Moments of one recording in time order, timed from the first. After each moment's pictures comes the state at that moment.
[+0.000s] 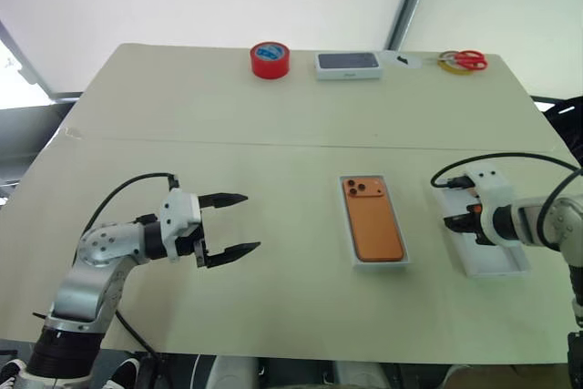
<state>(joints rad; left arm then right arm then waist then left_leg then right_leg) -0.08 0.64 0.05 -0.25 -0.45 0.13 -1.12 -0.43 -0.87 -0.17 -0.20 0.56 1.61 0.33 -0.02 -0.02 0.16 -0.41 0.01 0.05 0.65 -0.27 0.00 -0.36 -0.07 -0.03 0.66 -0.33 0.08</state>
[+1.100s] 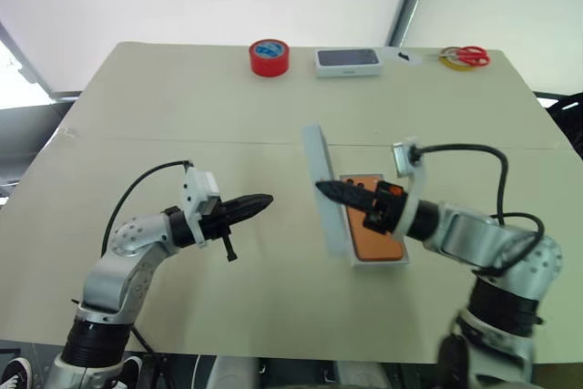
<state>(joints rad) -0.15 0.50 0.01 -0.30 -0.53 0.31 -0.94 -0.31 -0.36 -0.30 -0.35 1.88 1.29 -0.16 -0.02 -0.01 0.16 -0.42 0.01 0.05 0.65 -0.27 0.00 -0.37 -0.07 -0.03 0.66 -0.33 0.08</state>
